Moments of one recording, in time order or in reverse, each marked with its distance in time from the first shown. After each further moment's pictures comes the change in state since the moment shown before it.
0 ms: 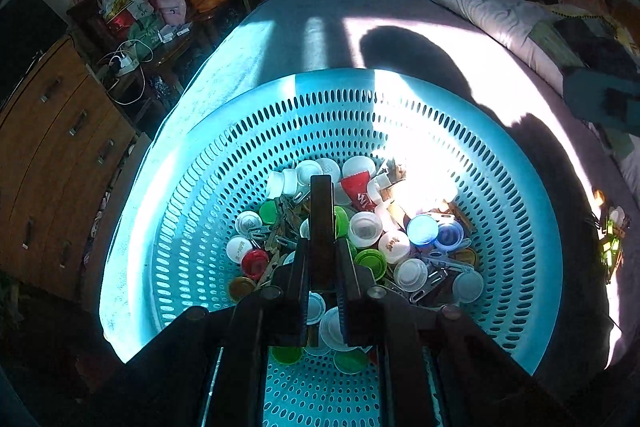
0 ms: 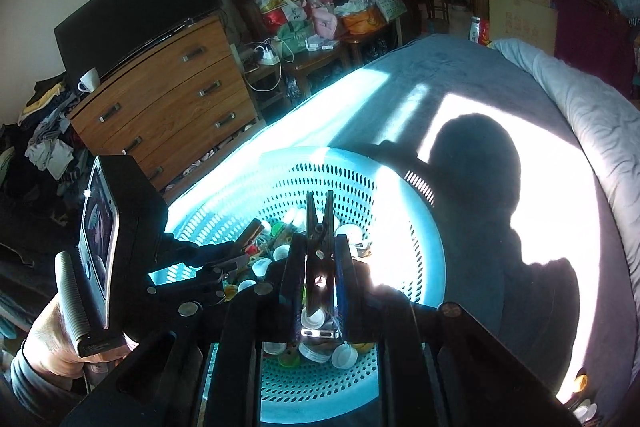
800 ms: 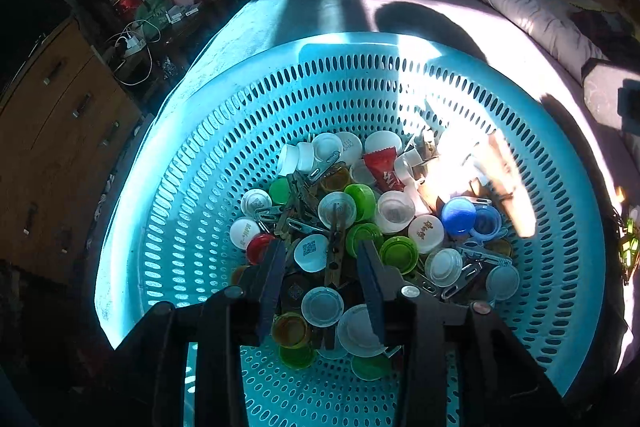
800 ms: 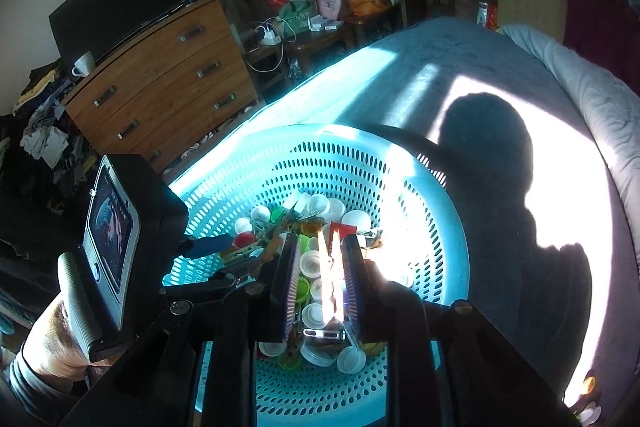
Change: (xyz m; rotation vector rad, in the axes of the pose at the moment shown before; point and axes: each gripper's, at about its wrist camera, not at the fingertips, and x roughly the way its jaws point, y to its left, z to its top) left arm 0.031 0.012 -0.008 -0.016 0.052 0.041; right arm 0.027 0.000 -0.007 -0.017 0.053 0.003
